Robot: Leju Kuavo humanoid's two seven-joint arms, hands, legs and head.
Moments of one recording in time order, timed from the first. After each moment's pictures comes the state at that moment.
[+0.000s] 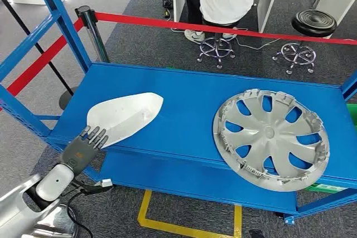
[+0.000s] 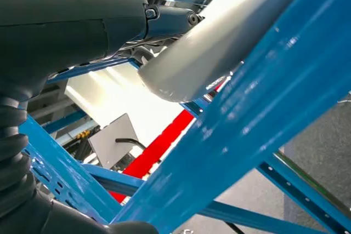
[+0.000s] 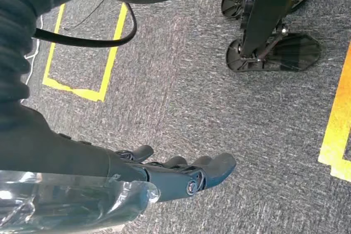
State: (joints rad) left arm -0.25 0.55 -0.72 -1.31 -1.54 -0.02 0.29; right arm -0.05 0.10 -0.60 -0.20 0.62 -0.06 0.02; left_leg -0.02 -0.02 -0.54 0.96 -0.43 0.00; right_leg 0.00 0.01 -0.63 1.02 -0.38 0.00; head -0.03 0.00
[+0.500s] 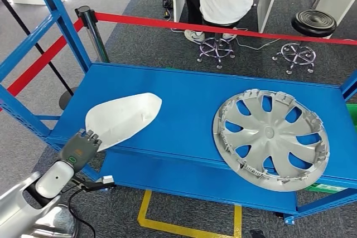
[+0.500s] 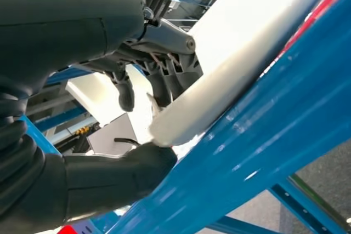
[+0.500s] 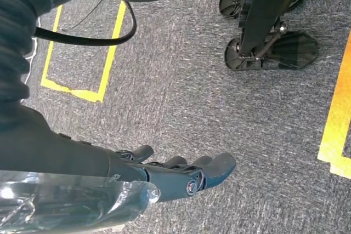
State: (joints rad) left arm -0.25 0.53 -0.68 -1.31 -1.54 0.00 0.26; right arm -0.05 0.10 -0.62 -0.20 0.63 -0.07 0.02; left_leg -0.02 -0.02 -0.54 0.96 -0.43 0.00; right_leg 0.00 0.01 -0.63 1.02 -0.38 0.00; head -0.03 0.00
